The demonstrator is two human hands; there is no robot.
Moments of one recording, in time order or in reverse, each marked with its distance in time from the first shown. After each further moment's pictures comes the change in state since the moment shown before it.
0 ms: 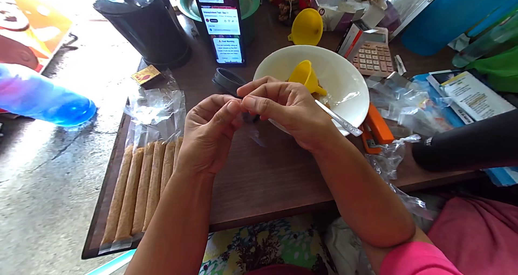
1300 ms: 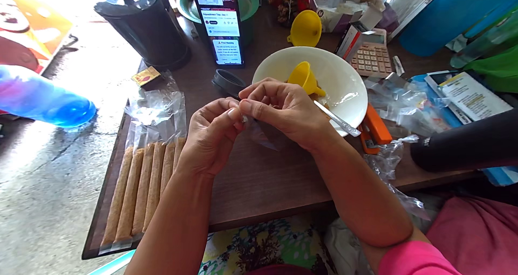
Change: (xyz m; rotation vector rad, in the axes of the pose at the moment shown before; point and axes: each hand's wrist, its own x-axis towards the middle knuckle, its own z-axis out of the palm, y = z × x) left_hand 0.000 -0.002 -0.002 -0.076 -0.031 -0.083; right_hand 0.000 0.000 0.000 -0.082 0.005 0.007
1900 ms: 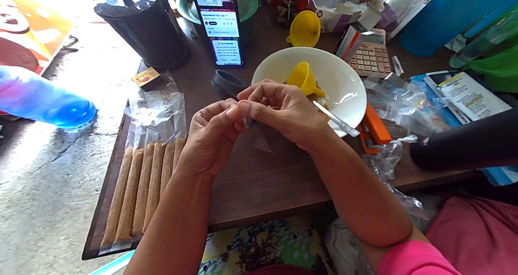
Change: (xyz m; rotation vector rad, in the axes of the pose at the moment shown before) left_hand 0.000 0.000 0.000 0.014 -0.010 -0.003; right_hand 0.000 0.000 0.002 0.019 -0.008 0.006
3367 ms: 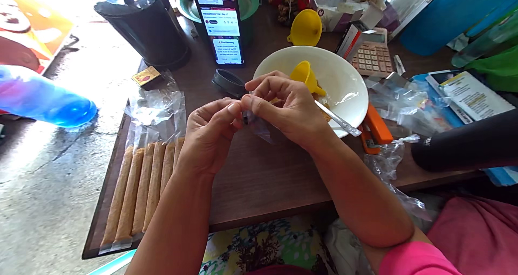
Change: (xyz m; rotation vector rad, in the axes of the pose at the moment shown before) left_hand -0.001 0.003 0.004 0.098 0.088 0.022; right_hand 0.000 0.002 0.000 -0.189 0.123 -0.065
